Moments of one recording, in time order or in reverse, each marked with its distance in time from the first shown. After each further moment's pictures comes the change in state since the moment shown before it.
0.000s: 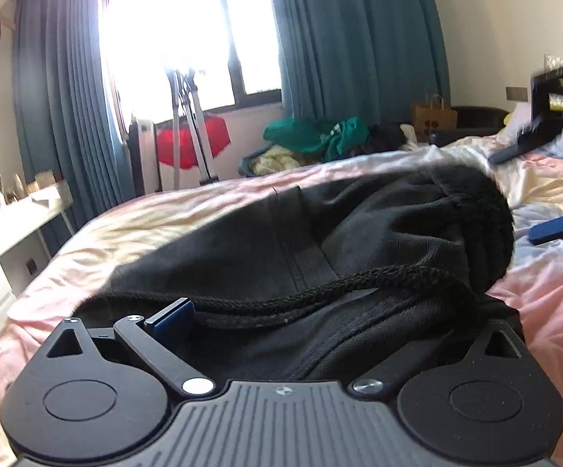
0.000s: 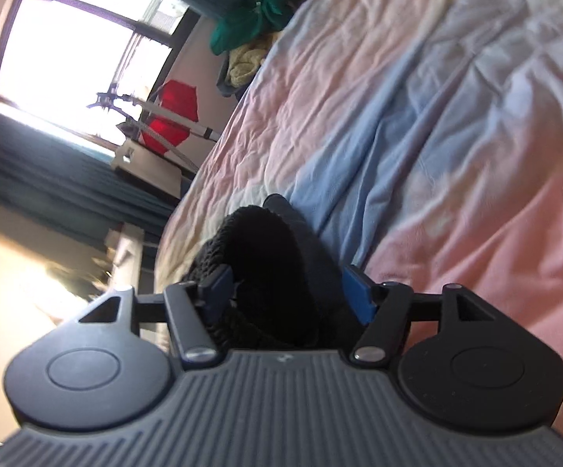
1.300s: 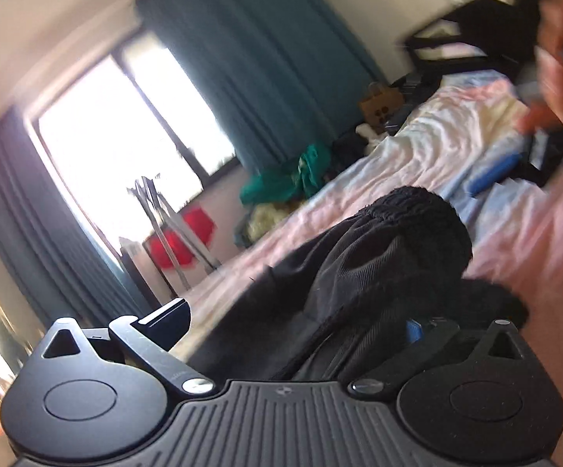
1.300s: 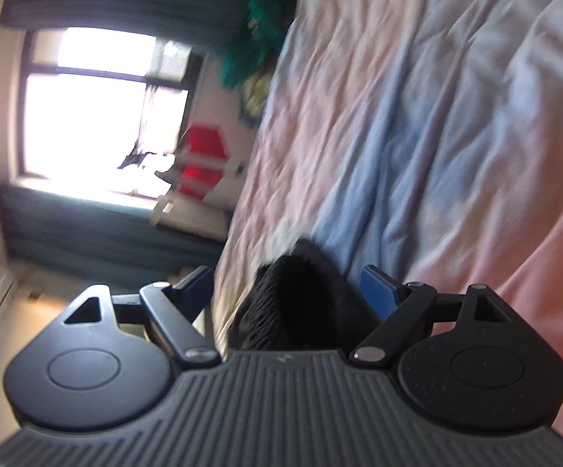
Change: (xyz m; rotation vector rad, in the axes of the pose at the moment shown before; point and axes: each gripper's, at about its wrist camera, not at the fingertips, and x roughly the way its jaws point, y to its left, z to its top) left arm -0.016 -0.057 0.008 0.510 -0.183 0.070; right arm 0.020 -0.031 0.027 0.167 0.006 0.191
